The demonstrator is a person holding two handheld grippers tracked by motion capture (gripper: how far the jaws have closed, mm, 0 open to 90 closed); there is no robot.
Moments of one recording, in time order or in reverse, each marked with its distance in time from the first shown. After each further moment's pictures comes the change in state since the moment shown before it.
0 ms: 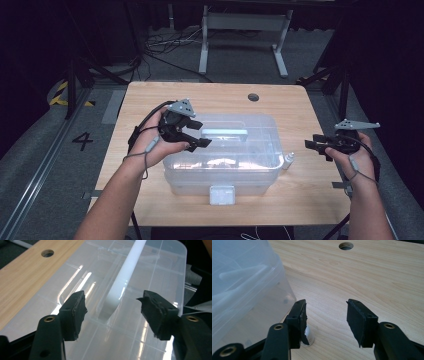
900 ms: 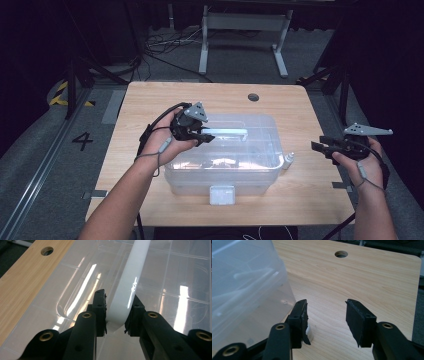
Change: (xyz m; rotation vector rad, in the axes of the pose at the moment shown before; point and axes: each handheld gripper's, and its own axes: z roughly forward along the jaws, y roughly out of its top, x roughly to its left) left arm 0.000 0.010 0.021 0.077 0.037 0.118; right arm 0.010 -0.007 -0.025 -0.064 -0.033 -0.018
